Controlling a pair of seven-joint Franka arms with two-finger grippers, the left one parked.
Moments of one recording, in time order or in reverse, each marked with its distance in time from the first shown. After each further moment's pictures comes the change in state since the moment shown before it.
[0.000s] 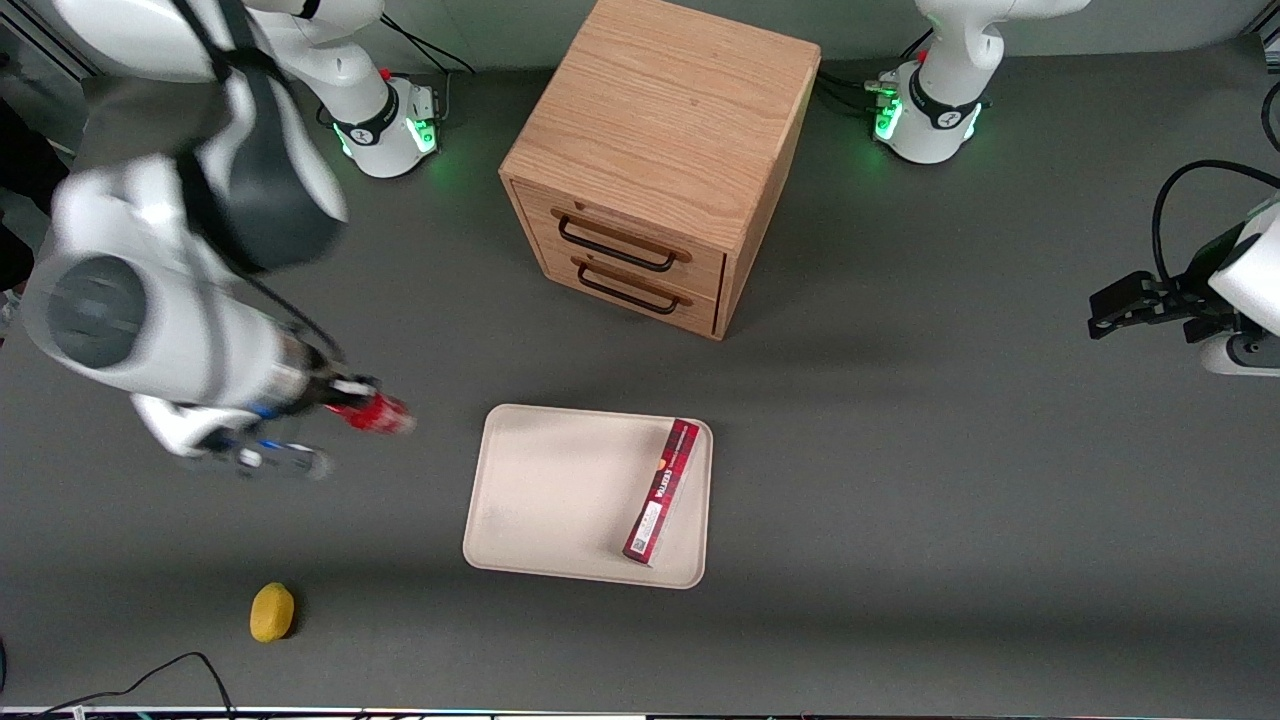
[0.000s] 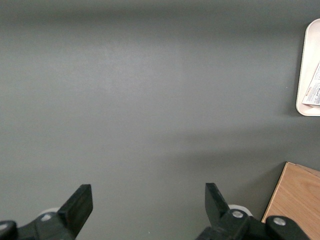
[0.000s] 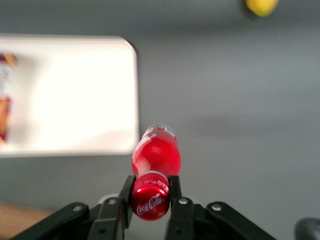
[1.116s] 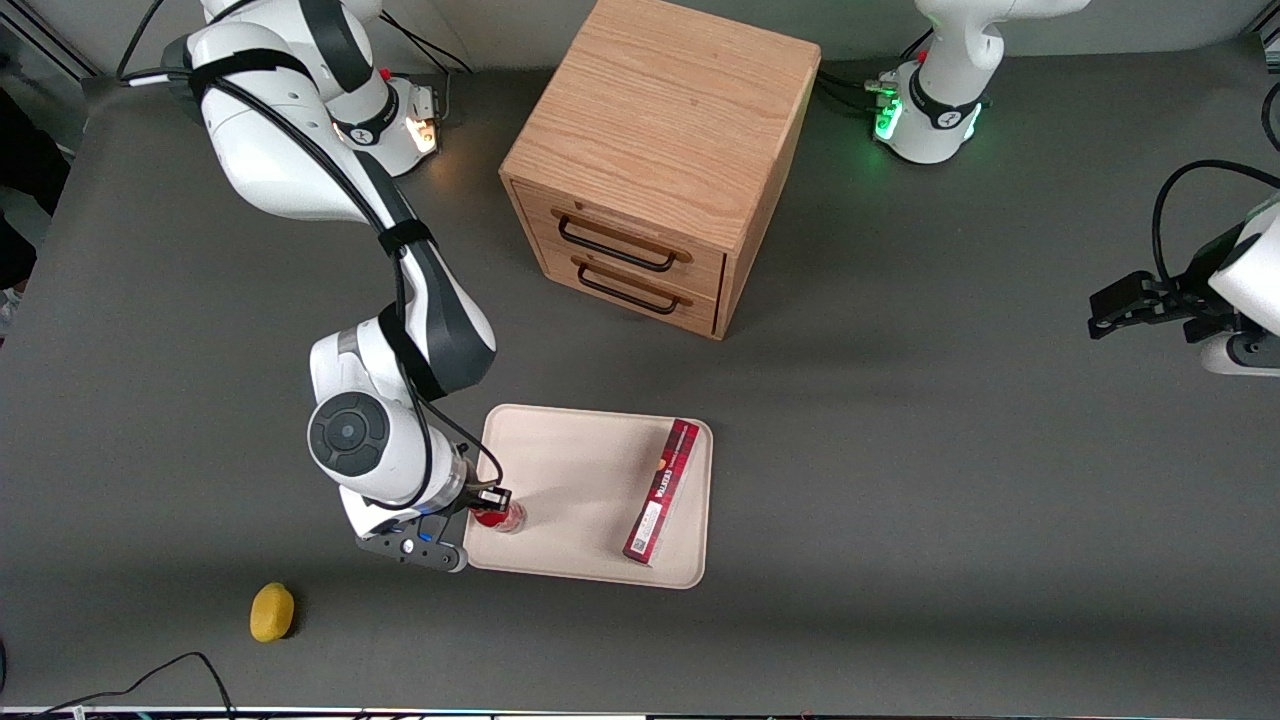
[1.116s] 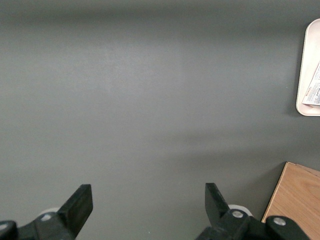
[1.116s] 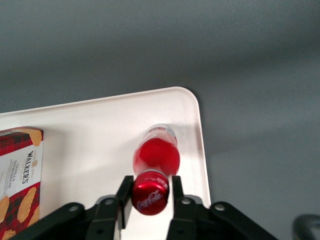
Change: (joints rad) arm 0.030 0.262 0.001 0.051 0.037 0.345 0.153
